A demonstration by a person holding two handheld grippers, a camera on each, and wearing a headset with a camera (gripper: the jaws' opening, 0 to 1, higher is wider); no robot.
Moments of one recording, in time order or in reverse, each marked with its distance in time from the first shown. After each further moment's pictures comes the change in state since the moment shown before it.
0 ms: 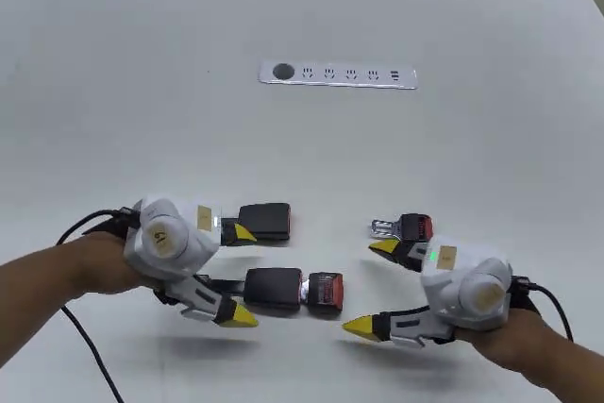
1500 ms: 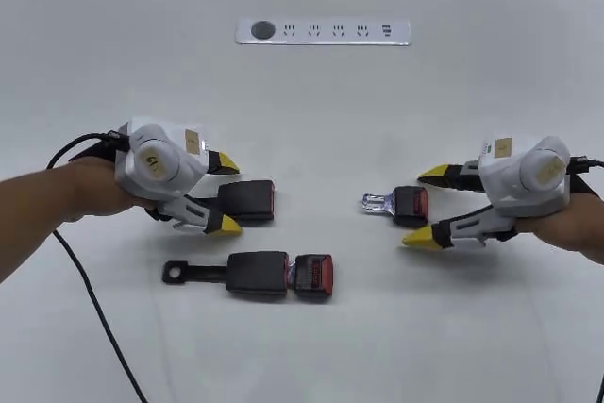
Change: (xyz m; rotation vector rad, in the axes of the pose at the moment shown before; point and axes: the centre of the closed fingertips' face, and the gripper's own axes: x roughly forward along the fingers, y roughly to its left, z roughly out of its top) left arm 0.042 0.082 -0.014 0.154 0.104 0.006; right arm -0.026 -0.107 -0.053 0.058 0.139 0.062
